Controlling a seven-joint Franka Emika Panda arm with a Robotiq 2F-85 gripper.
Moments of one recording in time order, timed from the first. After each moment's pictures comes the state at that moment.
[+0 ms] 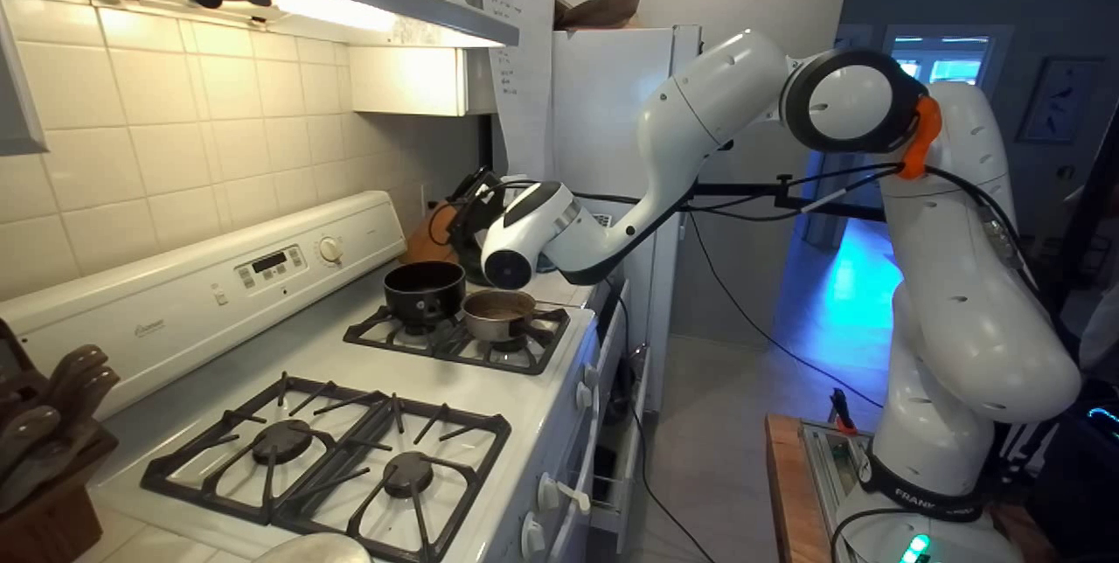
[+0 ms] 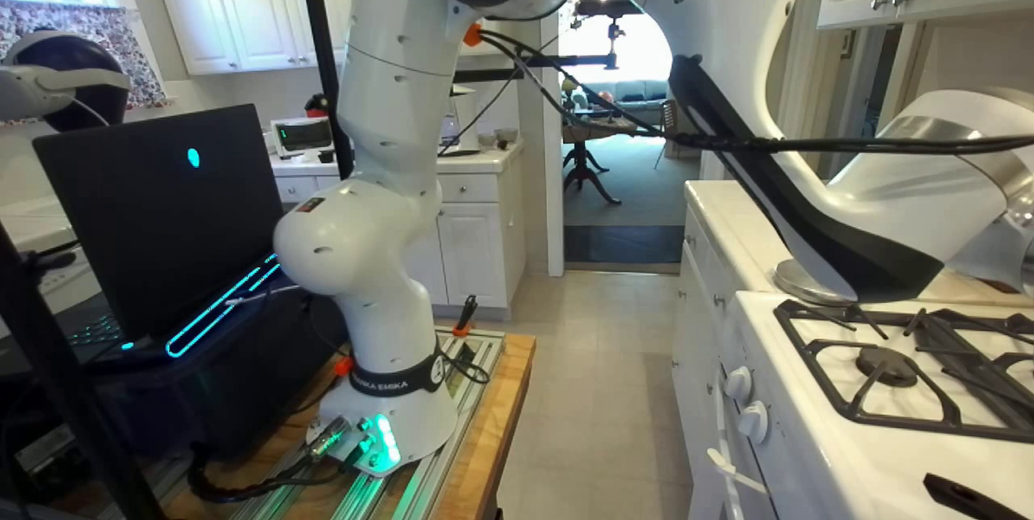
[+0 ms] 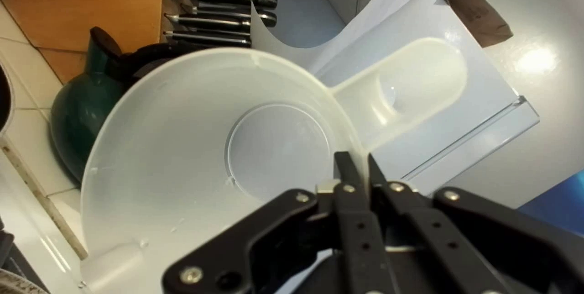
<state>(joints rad) -0.01 0.38 -0.06 -1.87 -1.88 1.87 -1.73</state>
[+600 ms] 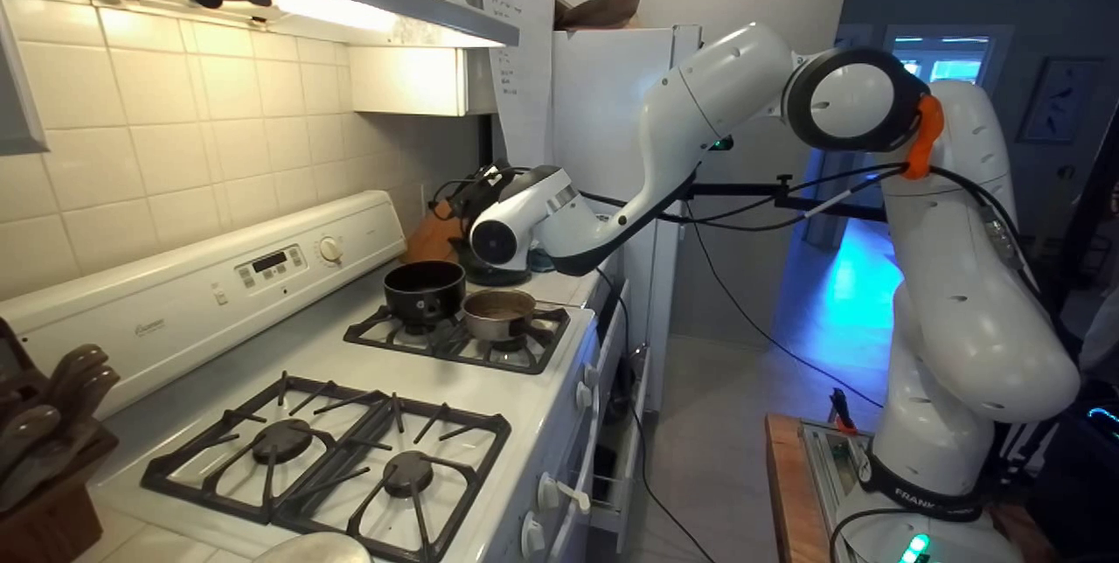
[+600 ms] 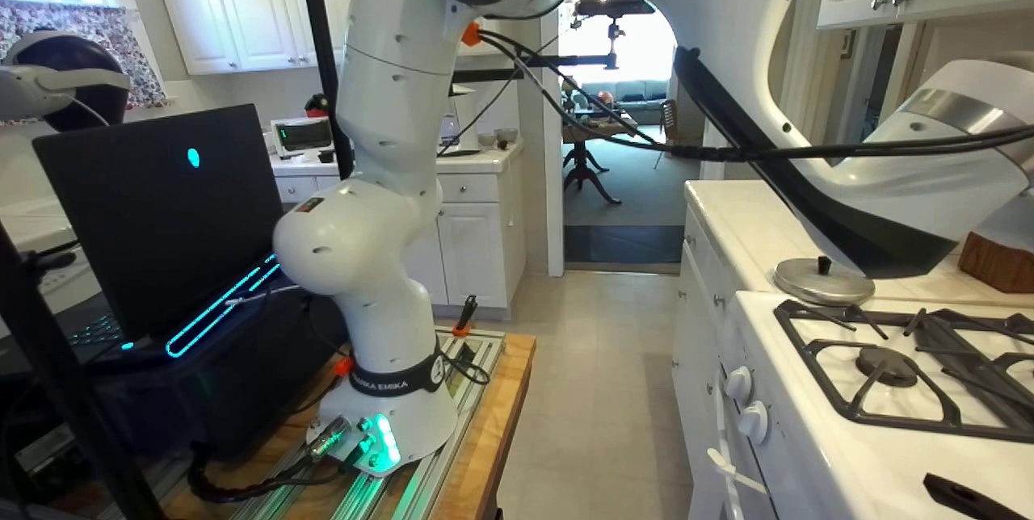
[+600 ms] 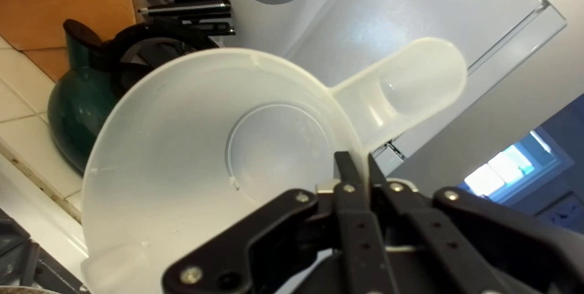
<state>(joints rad) -0.02 0.37 -0.05 -1.82 -1.70 1.87 -1.66</state>
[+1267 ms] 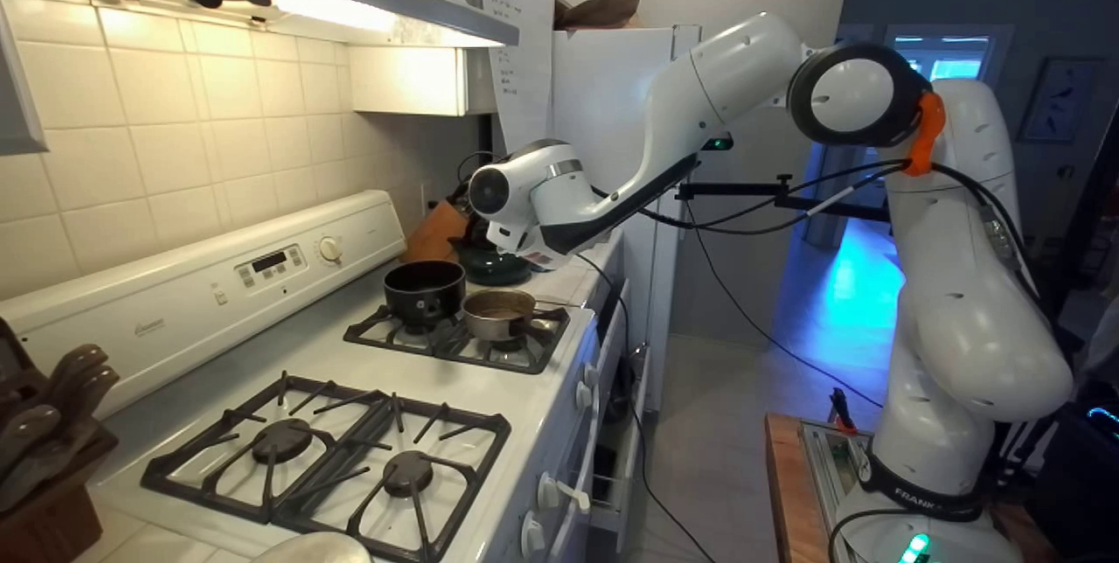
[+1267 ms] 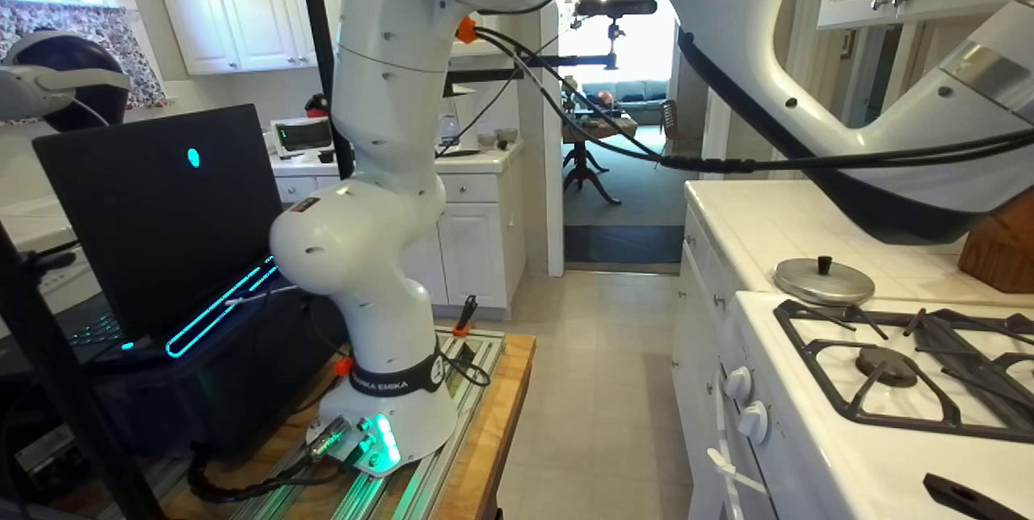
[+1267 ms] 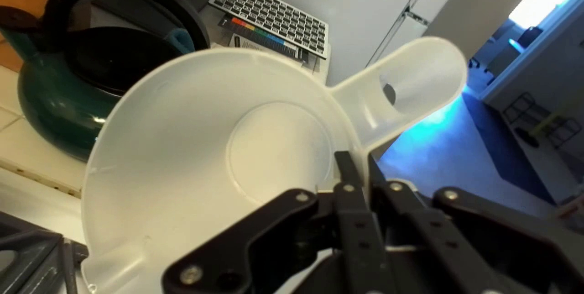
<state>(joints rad) -0.08 0.35 -0.05 -1.76 -1.38 1.91 -1.52</state>
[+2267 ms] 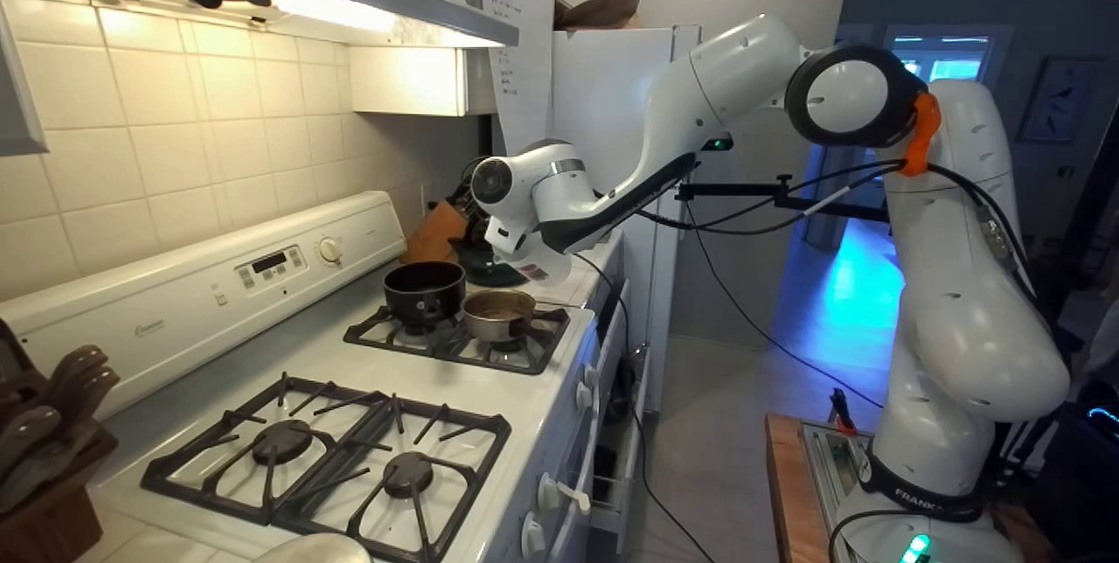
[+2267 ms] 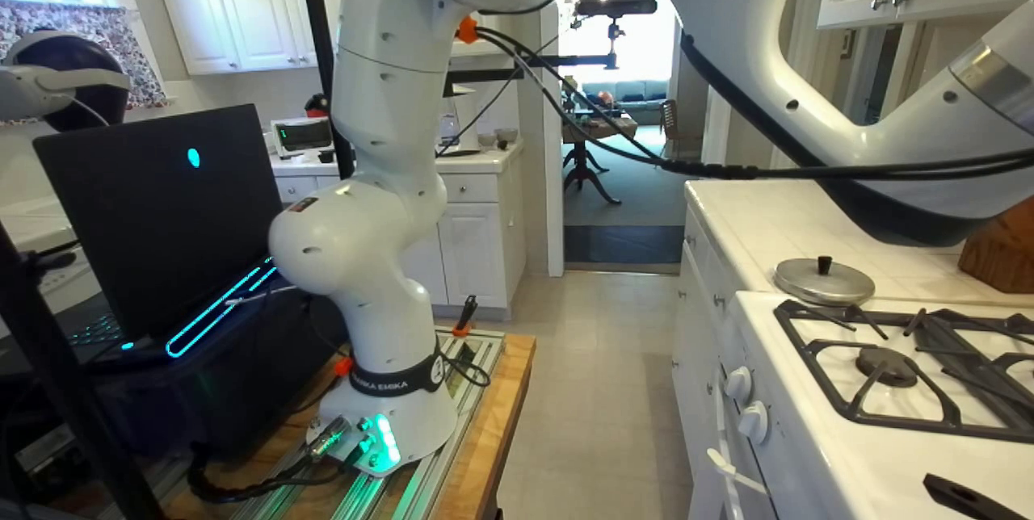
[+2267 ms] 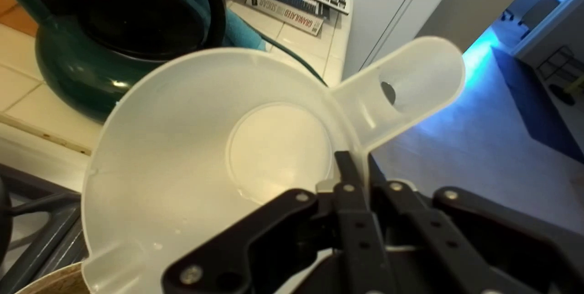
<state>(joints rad) -0.11 0.35 -0.05 -1.76 -1.27 1.99 -1.54</state>
